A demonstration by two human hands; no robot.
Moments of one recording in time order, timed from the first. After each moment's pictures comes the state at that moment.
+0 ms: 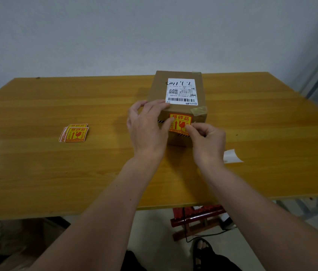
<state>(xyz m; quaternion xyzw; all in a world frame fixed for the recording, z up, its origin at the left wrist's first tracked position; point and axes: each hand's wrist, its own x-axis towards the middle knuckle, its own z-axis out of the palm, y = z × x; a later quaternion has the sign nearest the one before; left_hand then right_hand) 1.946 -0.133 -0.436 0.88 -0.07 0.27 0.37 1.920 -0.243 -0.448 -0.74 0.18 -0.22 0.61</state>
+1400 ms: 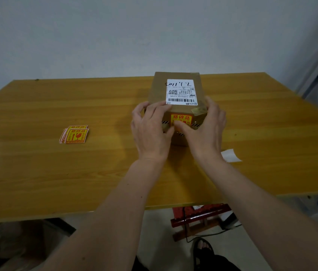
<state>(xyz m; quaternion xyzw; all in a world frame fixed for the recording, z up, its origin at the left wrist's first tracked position) 1.951 -0.137 -0.450 0.88 -0.09 0.32 0.33 1.928 -0.244 -0.437 -0.84 0.13 -0.28 0.44</state>
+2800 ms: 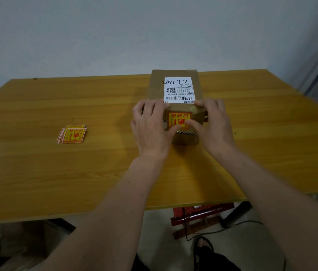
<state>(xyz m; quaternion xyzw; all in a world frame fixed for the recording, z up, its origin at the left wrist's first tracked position) 1.952 -0.146 -0.446 0.89 -0.08 0.32 0.31 1.940 -0.282 -0.438 -0.90 0.01 -0.25 0.37</state>
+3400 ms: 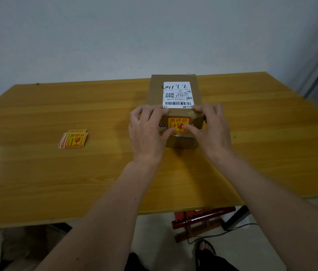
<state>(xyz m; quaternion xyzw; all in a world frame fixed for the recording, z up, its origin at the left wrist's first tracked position) 1.957 -0.136 -0.446 0.89 -0.11 0.32 0.31 1.940 -0.281 -0.437 -0.89 0.02 -0.25 0.37</state>
